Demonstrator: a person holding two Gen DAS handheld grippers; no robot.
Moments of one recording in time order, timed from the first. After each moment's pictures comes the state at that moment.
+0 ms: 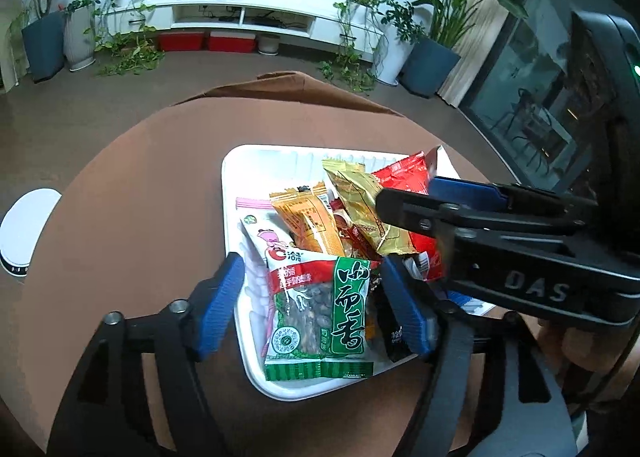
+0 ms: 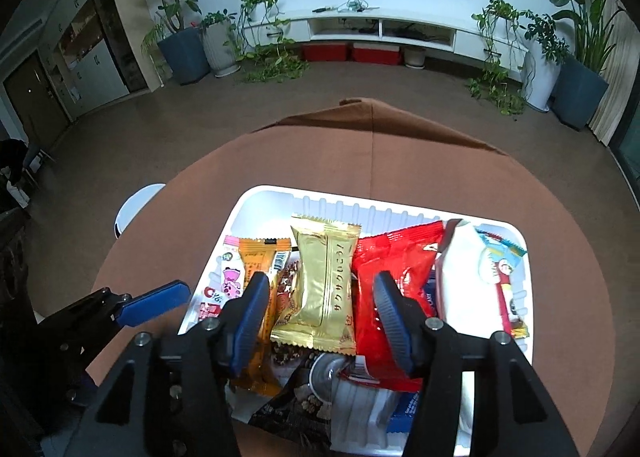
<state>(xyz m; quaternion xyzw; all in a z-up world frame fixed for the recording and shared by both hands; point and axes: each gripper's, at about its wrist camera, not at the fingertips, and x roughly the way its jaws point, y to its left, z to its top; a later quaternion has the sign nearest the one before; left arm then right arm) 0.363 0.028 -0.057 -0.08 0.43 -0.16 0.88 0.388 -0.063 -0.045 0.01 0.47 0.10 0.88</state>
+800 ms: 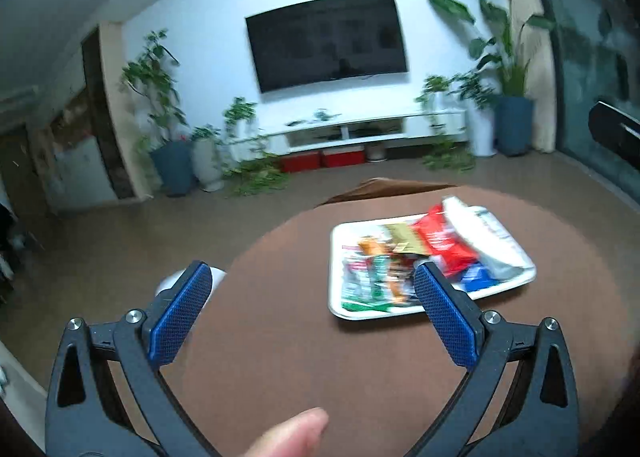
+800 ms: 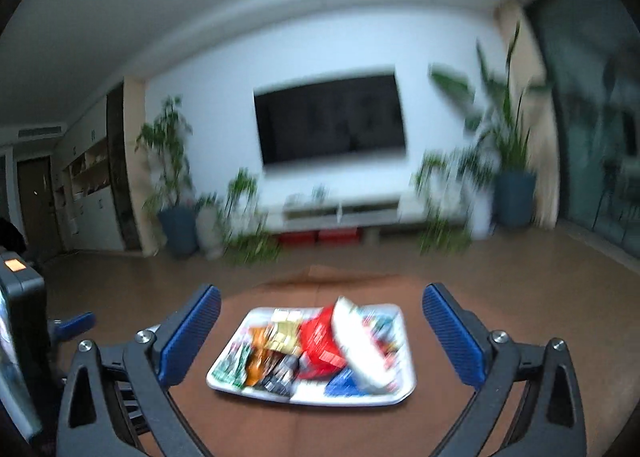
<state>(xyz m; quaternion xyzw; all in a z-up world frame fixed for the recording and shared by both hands) 0.145 -0.023 0.040 0.06 0.23 0.05 0.97 0.134 -0.130 0.060 0.03 0.08 0.02 1.00</state>
